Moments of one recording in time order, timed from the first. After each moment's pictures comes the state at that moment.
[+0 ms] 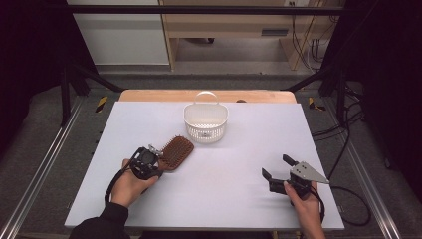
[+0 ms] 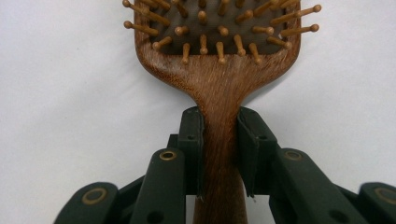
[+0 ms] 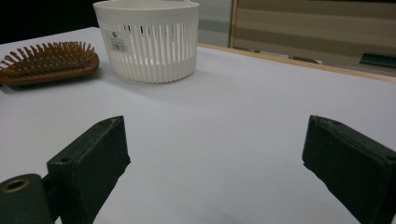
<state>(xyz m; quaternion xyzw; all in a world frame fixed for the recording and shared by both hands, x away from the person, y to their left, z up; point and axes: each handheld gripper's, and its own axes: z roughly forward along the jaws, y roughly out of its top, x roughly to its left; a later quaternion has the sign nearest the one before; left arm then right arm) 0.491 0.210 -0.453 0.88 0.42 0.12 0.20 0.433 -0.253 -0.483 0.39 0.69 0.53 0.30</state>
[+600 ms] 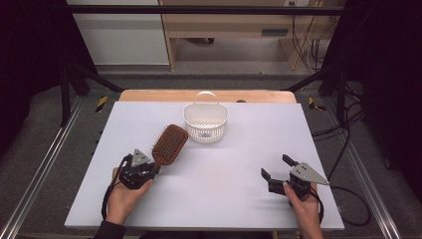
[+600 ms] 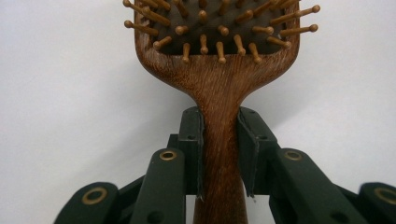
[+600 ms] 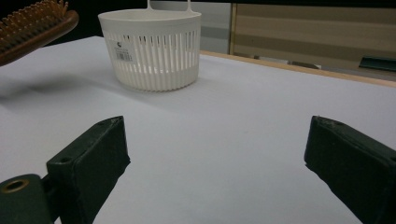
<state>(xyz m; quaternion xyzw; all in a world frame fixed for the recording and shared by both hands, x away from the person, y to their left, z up) 0.453 0.232 -0.453 0.81 0.42 0.21 0.35 0.429 -0.249 -0.480 0.39 0.68 0.54 0.31</state>
